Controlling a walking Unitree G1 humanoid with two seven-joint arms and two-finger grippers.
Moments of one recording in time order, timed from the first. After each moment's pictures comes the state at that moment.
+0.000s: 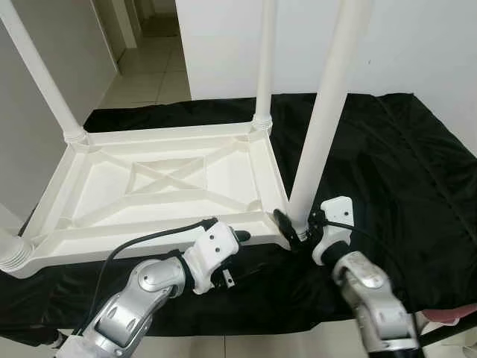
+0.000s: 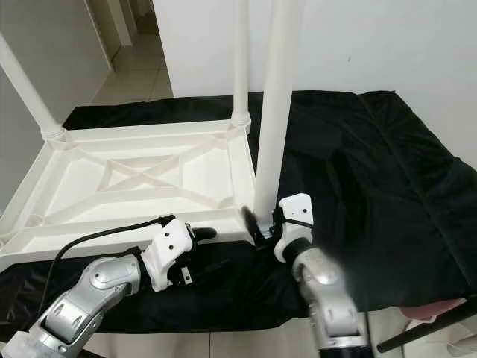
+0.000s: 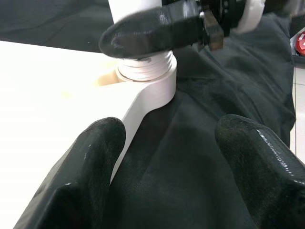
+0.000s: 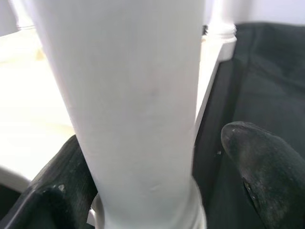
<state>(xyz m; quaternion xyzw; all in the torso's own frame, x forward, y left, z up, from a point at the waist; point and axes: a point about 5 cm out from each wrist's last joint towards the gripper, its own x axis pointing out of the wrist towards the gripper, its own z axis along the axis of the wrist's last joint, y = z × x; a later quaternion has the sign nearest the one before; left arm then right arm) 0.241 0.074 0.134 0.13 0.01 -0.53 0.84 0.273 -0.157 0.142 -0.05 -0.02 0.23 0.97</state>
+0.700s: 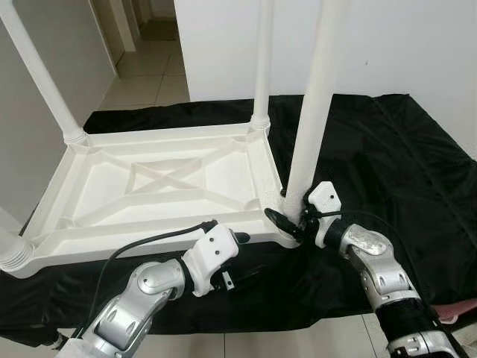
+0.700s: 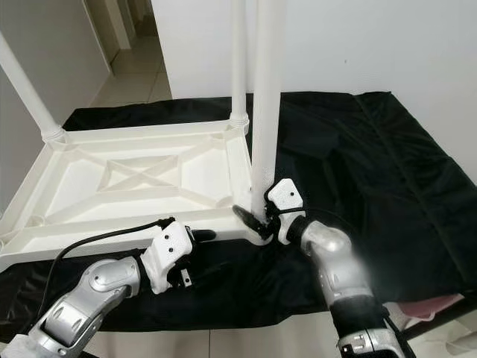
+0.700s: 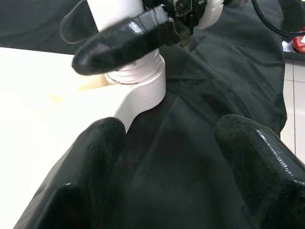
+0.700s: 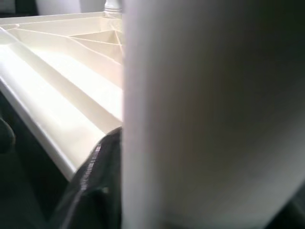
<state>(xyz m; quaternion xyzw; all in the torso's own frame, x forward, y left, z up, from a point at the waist) 0.240 0.074 0.133 0.14 0.00 -0.53 0.84 0.312 -0.151 0.141 -0.13 -0.03 0.40 0.91</state>
